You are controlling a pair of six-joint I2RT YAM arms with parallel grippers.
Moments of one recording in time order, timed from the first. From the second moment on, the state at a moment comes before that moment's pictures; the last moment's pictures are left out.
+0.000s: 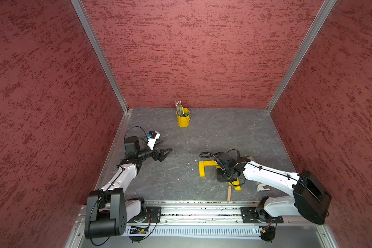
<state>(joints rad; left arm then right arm) 0.10 1.20 0.51 0.17 0.99 0.17 0.81 1.37 0.75 -0.69 0.00 0.77</state>
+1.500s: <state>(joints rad) 0.10 1.19 0.51 0.20 0.99 0.16 0.81 1.41 0.86 -0.69 0.01 0.83</state>
